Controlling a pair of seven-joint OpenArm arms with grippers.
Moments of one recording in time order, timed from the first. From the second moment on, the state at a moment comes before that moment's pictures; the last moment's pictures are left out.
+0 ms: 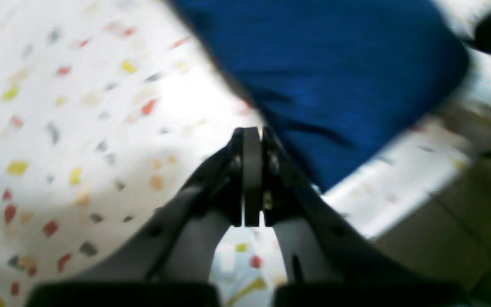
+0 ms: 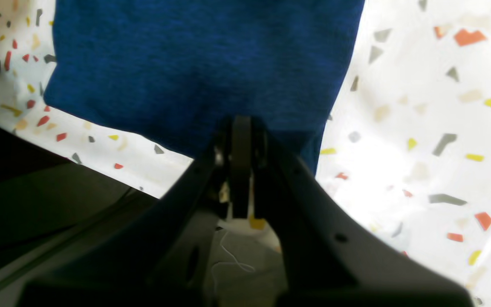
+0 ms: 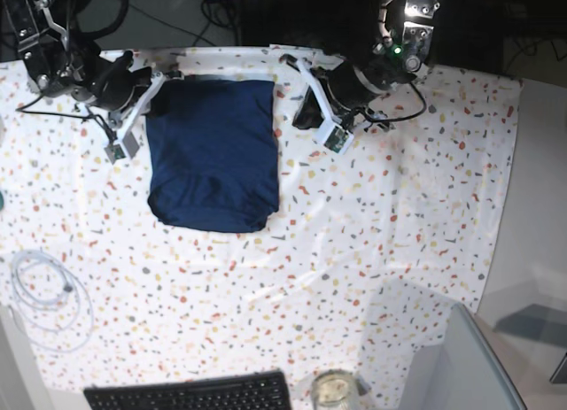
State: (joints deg) left arm 22.0 -3.5 3.5 95.4 -3.6 -29.2 32.2; right arm -20.0 22.7 -12.3 96.7 34.0 3.9 -47.4
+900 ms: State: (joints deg) left arm 44.4 -17.0 -5.1 105.6 -3.8 -29.3 32.0; right arm -46.4 30.3 3.0 114.5 34.9 4.4 -51.3
